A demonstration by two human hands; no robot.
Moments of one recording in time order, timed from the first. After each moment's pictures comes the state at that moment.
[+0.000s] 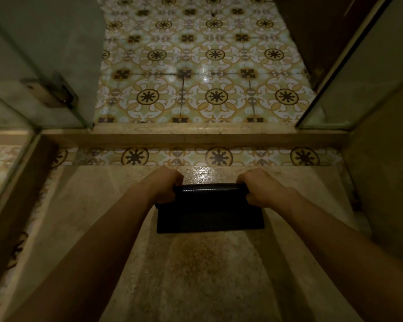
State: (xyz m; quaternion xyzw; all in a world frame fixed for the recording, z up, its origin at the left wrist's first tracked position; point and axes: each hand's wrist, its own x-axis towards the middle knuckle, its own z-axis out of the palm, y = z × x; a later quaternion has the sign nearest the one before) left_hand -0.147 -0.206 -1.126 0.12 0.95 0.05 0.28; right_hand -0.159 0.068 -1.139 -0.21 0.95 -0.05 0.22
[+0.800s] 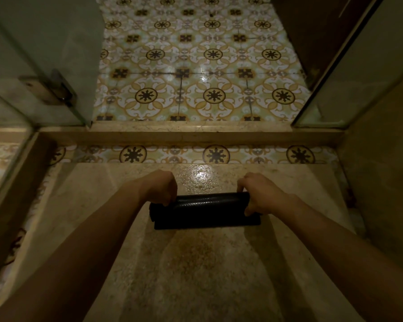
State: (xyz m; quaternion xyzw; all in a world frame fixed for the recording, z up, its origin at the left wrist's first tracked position) left_hand -0.136 -0.209 -1.120 0.10 0.92 0.09 0.36; right_hand -0.140 0.082 -1.153 -0.20 0.95 -0.06 0.24
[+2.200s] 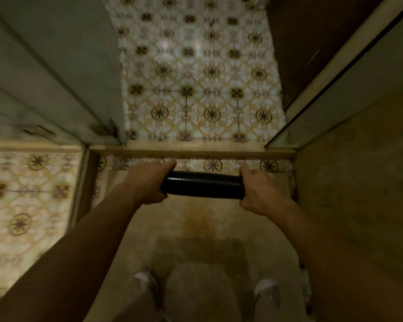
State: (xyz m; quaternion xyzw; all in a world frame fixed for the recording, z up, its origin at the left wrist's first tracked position) left_hand -0.112 -0.253 -0.800 0.14 0.96 0.05 0.24; right_hand -0.114 0.043 -0.818 -0.10 0.96 -0.07 0.26
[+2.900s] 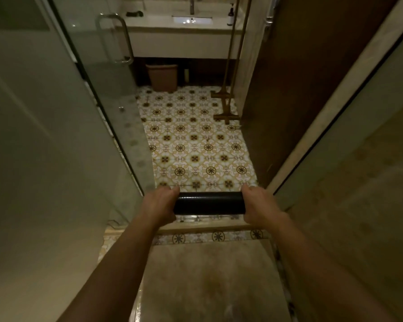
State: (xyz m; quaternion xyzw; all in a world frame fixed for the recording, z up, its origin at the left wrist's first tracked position) left_hand -0.125 -0.339 -0.295 0.13 0.99 0.00 0.10; right_hand -0.133 -0.048 -0.310 -0.12 0.99 -0.03 0.09
